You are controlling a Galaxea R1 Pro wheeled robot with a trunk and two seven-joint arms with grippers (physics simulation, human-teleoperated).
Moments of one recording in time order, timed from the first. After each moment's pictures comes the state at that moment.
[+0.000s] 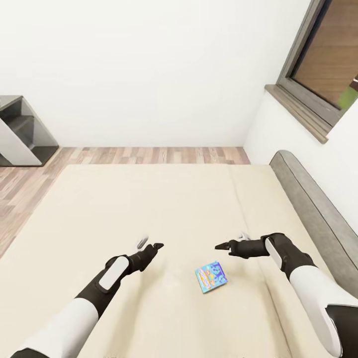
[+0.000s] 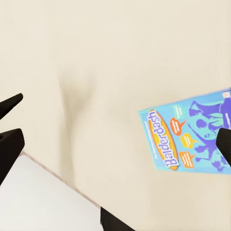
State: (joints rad) left arm -0.70 0.00 -0.28 -0.67 1.20 0.41 0.09; right arm -0.92 -0.19 0.00 -0.47 -0.10 0.83 0.84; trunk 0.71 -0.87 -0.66
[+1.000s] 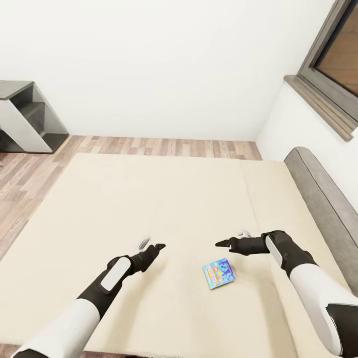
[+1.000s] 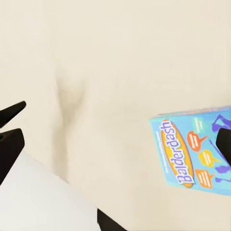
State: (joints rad) left arm -0.70 -0.01 -0.29 -0.68 1.19 0.41 0.08; right arm -0.92 -0.19 0.00 -0.49 -0.10 0.83 0.83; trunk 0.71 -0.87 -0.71
